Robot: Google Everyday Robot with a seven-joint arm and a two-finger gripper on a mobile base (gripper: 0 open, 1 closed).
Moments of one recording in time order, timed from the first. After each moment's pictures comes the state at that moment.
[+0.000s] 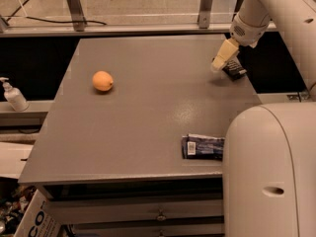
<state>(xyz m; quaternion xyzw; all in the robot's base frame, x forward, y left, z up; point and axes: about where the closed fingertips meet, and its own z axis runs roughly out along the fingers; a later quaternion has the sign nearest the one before) 0.724 -0.256 0.849 -0.32 0.94 -0.01 0.13</state>
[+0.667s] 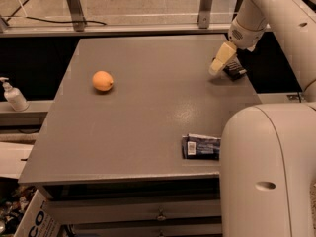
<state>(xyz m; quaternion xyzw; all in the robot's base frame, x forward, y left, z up) 0.728 -0.254 0.834 -0.32 0.94 -0.01 0.12</state>
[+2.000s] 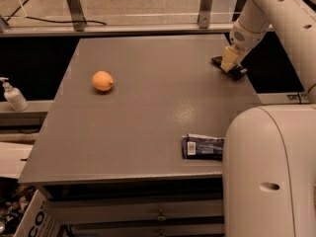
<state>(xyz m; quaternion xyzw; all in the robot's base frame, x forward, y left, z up) 0.728 -0.257 0.830 -0.33 0.94 0.01 0.13</state>
